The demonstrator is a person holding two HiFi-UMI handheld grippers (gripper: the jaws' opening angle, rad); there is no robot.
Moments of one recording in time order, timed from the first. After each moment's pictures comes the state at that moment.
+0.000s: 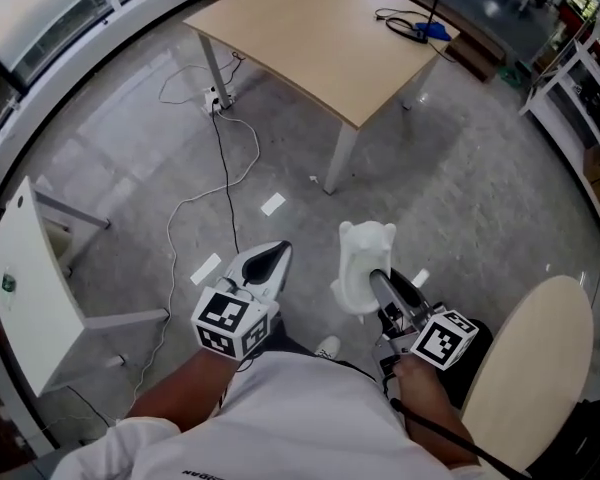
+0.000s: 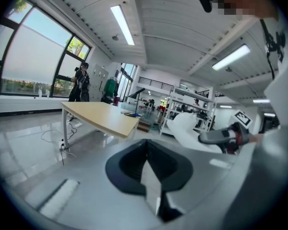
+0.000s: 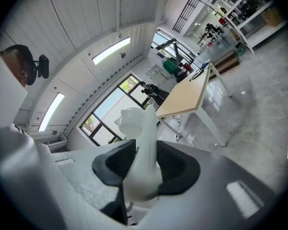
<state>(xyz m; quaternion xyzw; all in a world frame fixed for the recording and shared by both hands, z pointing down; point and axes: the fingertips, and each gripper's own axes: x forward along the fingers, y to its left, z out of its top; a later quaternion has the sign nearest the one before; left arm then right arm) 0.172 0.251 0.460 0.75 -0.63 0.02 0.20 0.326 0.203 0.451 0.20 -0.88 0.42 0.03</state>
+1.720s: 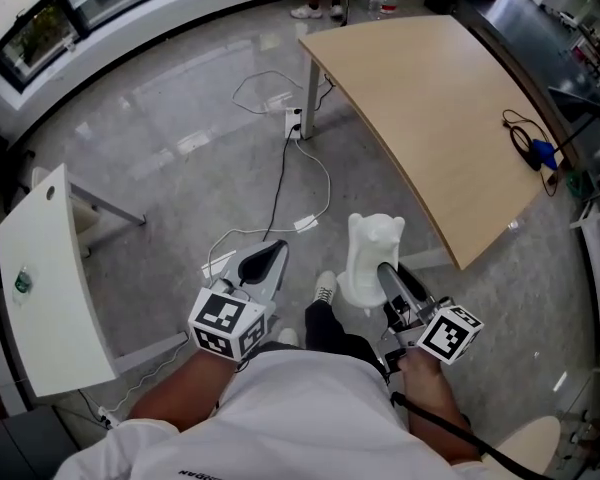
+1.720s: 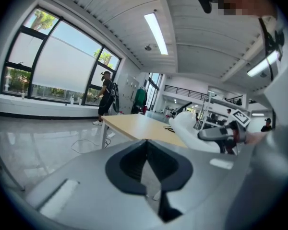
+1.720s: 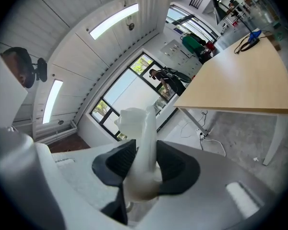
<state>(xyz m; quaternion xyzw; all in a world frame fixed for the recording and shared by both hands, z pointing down) -0.170 0.178 0.455 0.63 -0.75 -0.02 0.21 -0.034 0.063 0.440 0.07 -0.91 0.40 0.09</state>
